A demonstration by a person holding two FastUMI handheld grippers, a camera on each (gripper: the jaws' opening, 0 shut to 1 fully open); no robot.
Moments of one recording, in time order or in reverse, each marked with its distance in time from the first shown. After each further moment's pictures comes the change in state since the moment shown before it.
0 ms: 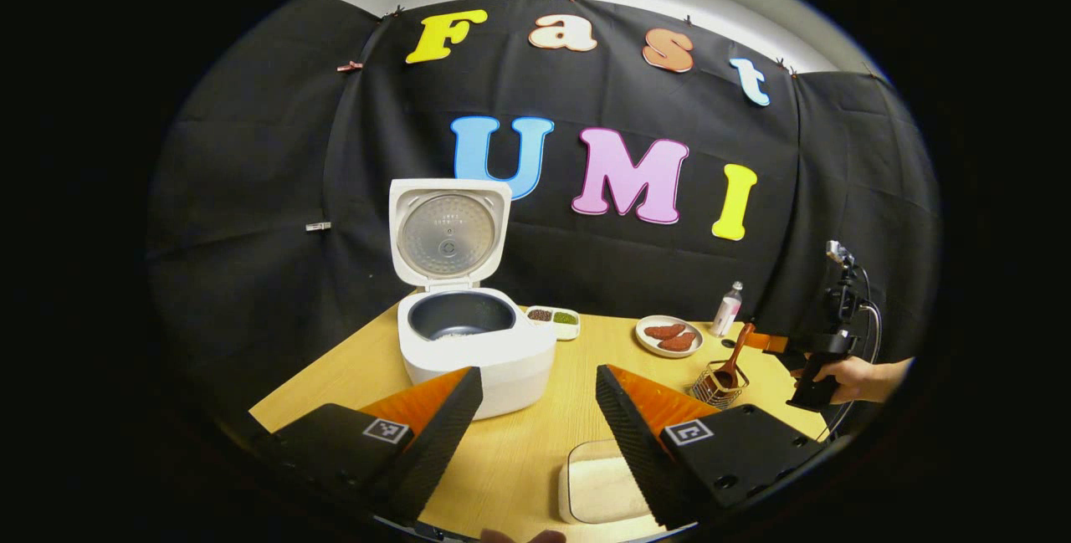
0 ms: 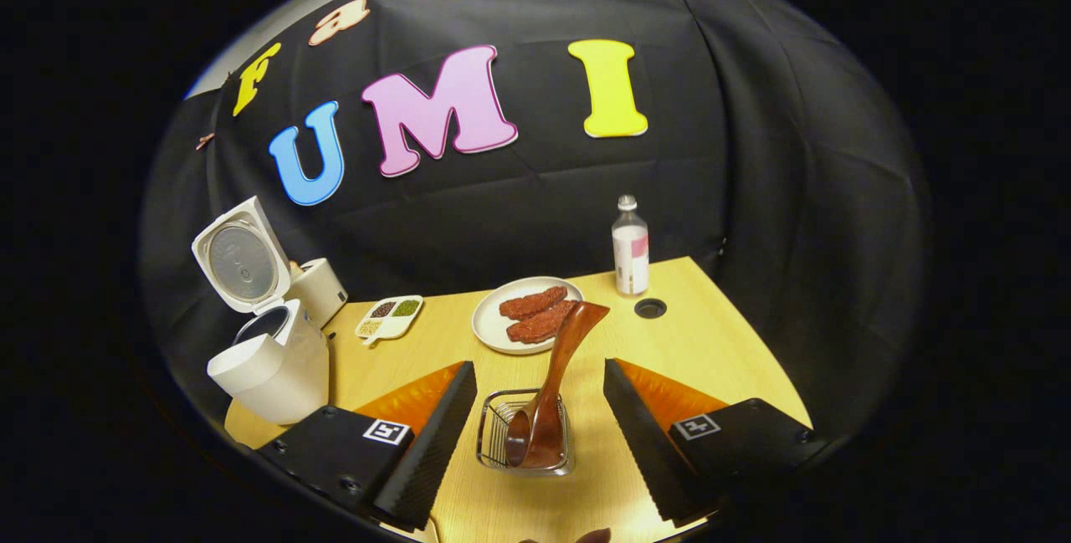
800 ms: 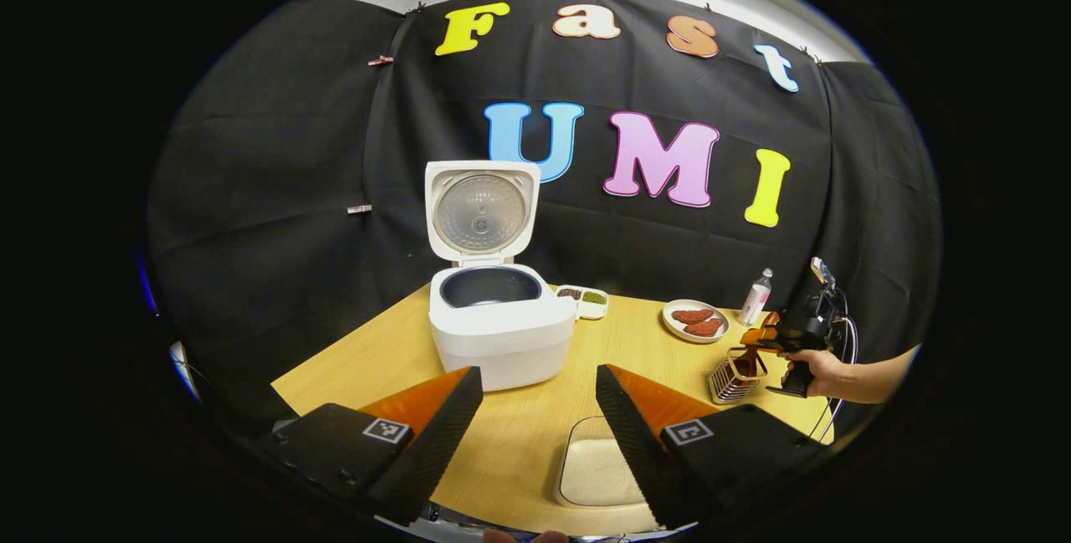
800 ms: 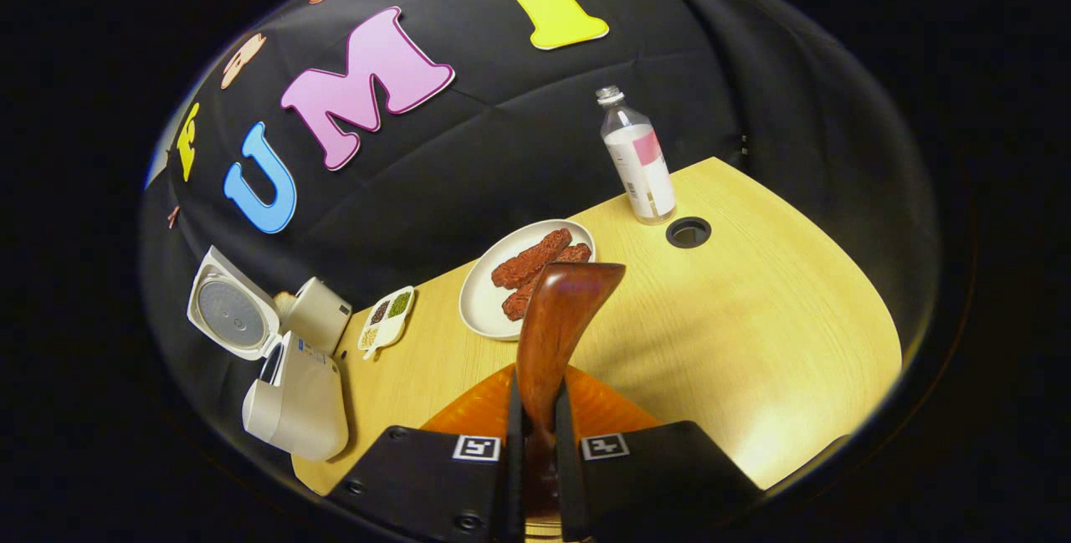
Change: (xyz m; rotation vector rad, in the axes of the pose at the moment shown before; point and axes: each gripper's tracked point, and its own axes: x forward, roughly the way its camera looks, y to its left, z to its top) left arm -0.023 -0.006 -0.021 -0.025 0.045 0.149; right arm 0.086 -0.008 -0.039 0.244 0.170 0.059
